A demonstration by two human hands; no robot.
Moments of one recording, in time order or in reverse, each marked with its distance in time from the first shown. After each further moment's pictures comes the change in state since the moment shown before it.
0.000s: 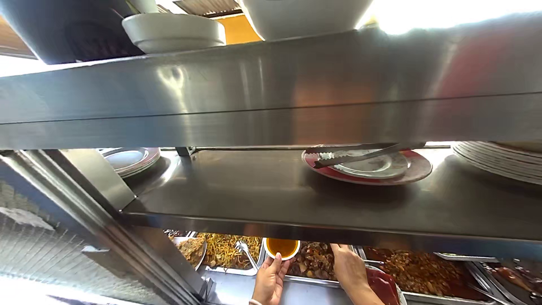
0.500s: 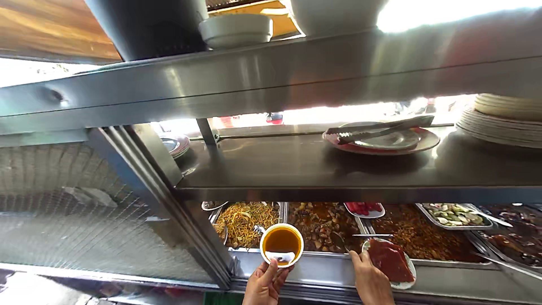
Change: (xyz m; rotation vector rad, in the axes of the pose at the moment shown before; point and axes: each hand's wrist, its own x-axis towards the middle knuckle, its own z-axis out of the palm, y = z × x) left_hand -0.111 0.074 -0.064 0.075 -0.116 0.008; right_hand -0.112 -0.007 0.046 0.000 0.331 -0.016
